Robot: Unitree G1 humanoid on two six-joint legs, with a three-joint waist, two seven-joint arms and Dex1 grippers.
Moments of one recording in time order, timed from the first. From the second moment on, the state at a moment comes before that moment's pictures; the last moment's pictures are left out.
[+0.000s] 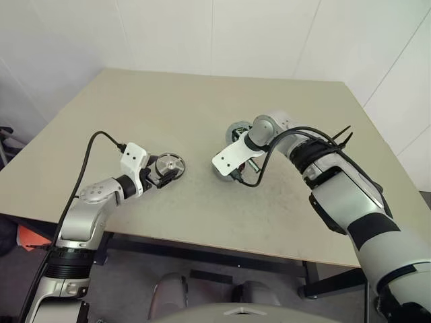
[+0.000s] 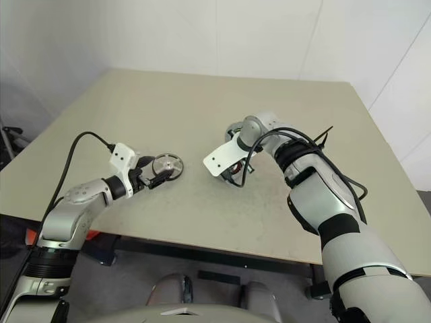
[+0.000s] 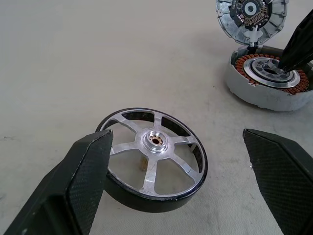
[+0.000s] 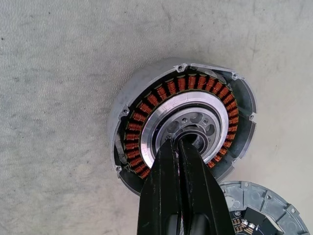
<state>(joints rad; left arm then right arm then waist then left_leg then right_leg) -0.22 0.48 0.05 -0.08 -0.33 0.50 -0.63 -1.20 -0.35 0.64 1.00 -0.60 -0.49 1.22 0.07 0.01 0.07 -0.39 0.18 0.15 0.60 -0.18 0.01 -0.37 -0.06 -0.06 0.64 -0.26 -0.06</state>
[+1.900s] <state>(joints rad) -0.21 0.47 0.05 -0.09 -0.33 0.51 -0.63 -0.84 -0.37 0.24 0.32 -0.25 0.27 1.11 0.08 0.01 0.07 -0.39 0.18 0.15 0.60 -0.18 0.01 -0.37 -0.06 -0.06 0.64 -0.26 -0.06</state>
